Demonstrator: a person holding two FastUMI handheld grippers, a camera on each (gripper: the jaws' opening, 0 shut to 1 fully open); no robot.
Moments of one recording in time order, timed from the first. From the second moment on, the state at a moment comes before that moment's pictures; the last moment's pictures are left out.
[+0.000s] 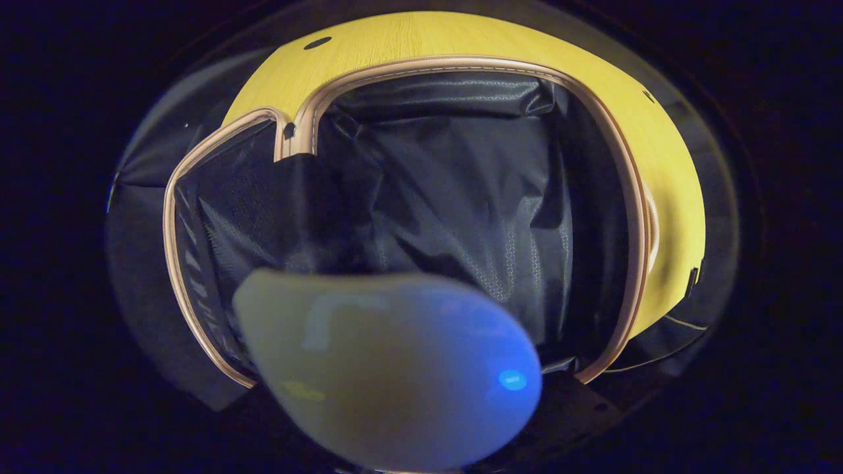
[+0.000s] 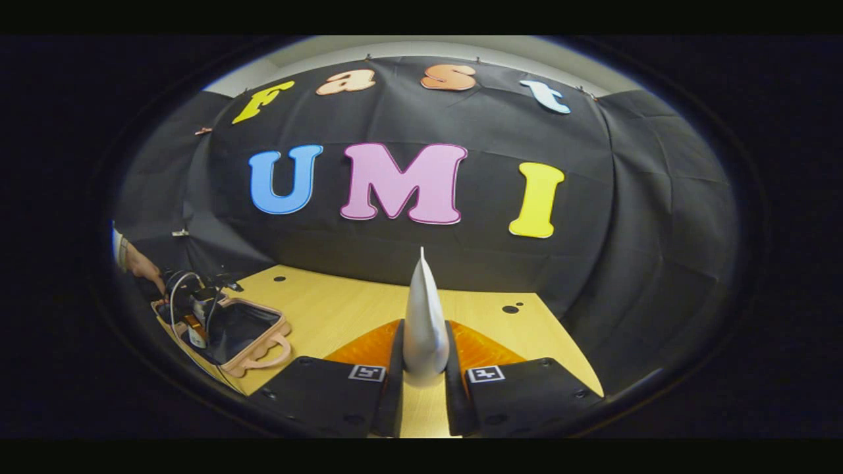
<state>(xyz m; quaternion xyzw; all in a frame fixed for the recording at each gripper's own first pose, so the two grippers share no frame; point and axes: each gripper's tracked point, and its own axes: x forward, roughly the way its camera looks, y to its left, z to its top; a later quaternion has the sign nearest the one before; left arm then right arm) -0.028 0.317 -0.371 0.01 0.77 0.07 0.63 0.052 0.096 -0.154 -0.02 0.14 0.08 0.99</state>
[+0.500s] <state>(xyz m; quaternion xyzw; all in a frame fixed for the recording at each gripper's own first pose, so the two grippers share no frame) -0.005 0.306 -0.361 0.02 0.70 0.05 0.71 0.039 0.178 -0.150 -0.03 0.14 0.13 0.98</state>
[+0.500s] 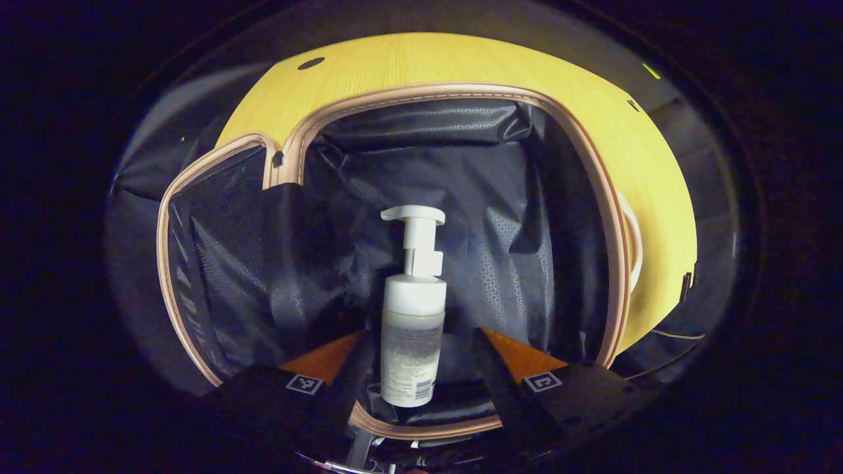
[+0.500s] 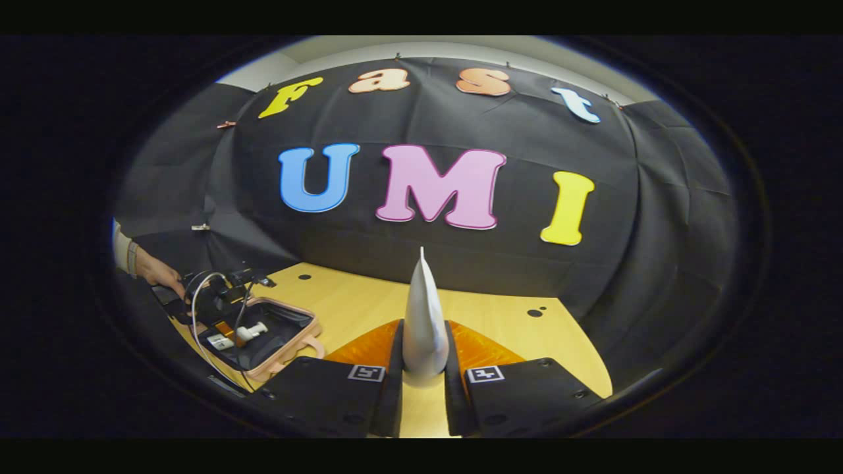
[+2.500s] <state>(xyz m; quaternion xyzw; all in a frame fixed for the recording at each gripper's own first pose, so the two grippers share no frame) -0.096 0.654 -0.271 -0.20 0.47 0.34 0.79 -0.011 0.436 -0.256 0.29 0.51 0.25 0.77</state>
